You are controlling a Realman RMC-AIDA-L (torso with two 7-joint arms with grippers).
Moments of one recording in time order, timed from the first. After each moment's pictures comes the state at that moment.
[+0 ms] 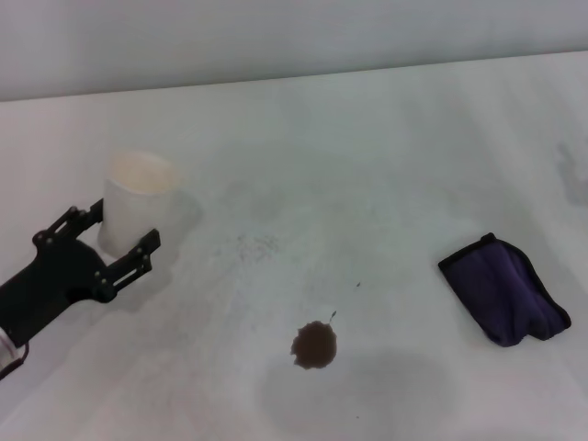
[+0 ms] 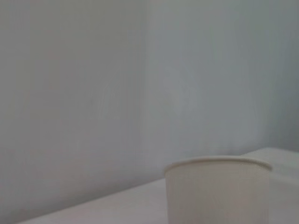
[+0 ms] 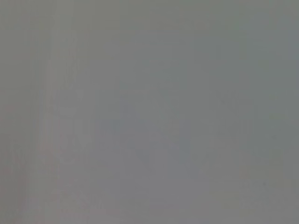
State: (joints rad) left arm -0.34 -2.08 1.14 0.22 -2.04 -1.26 2.51; right arm 0.27 2.00 -0.51 -0.07 2.16 1.53 -2.77
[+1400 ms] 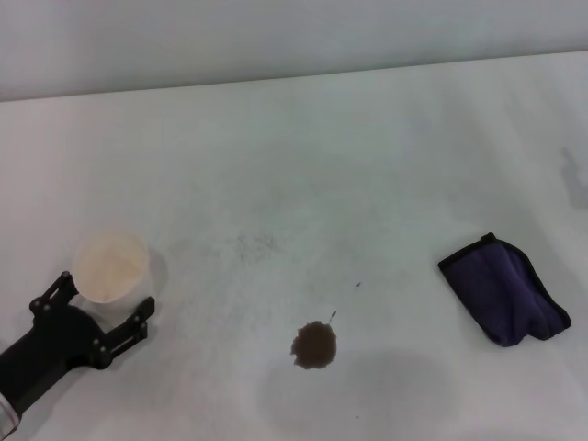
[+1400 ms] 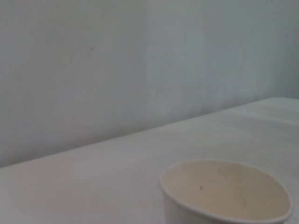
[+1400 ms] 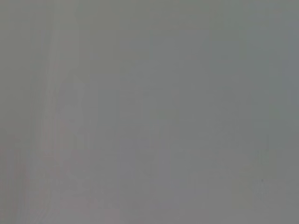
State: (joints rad) left arm -0.28 -2.08 1.15 0.11 -2.06 -1.24 2.70; right arm 0.26 2.00 -0.51 -0.07 2.15 1.54 -2.77
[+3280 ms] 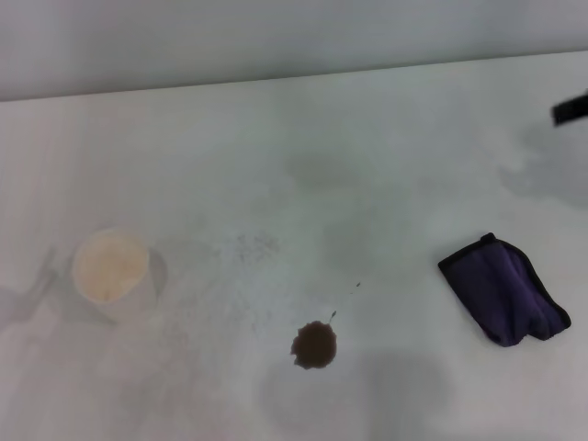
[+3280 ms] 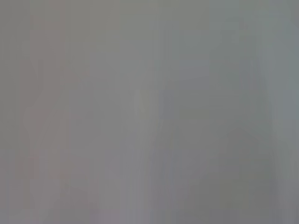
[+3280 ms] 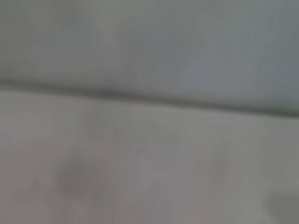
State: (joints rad) left arm -0.15 -2.08 1.14 0.15 -2.52 -1.59 2.79; right arm 0.41 2.01 -0.94 -1.68 0.56 1.68 -0.43
